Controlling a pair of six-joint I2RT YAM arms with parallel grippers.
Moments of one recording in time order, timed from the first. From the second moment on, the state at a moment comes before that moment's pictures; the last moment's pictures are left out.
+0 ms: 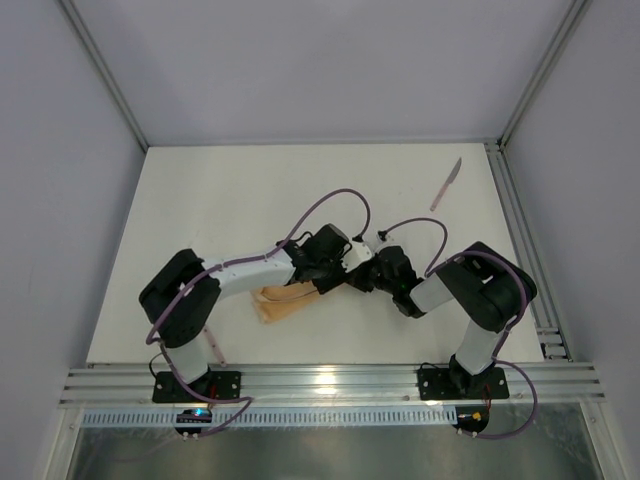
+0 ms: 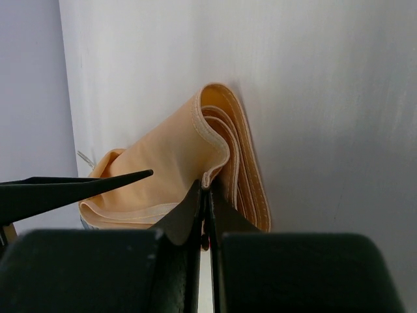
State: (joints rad) left arm -0.90 1.75 1.11 -0.33 0.00 0.30; right arm 0.61 1.76 0.42 0.87 -0.20 1.03
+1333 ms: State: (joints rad) left arm -0.92 1.41 1.06 -0.71 0.32 0.48; right arm 0.61 1.76 0.41 0.87 -0.18 1.05
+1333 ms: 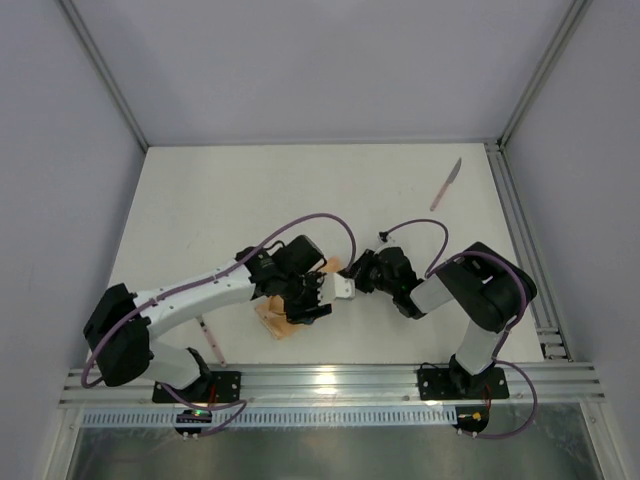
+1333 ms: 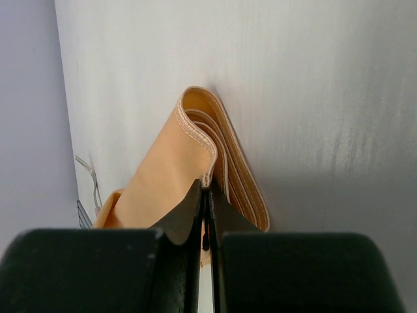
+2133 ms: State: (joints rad) left arm -0.88 1.56 0.84 -0.62 -0.01 0.50; right arm 0.63 1.82 0.50 0.85 -0.16 1.07
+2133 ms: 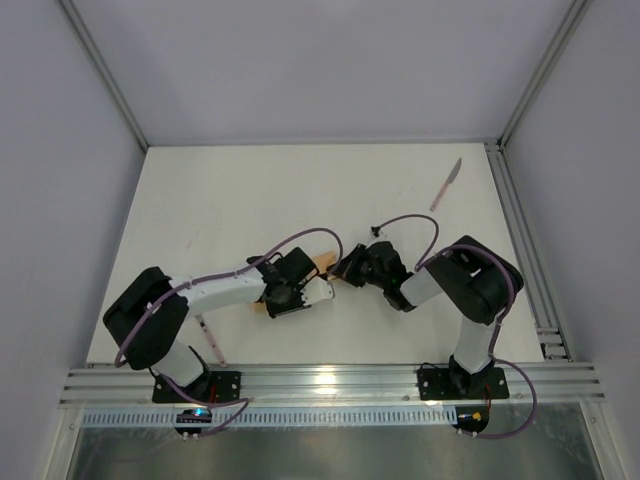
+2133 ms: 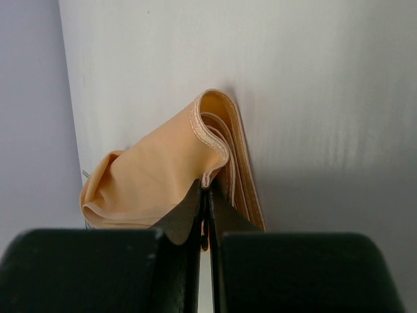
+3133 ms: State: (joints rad) left arm -0.55 1.43 0.87 -0.38 0.22 0.65; right arm 0.72 2.04 0.88 0.72 0.02 1.20
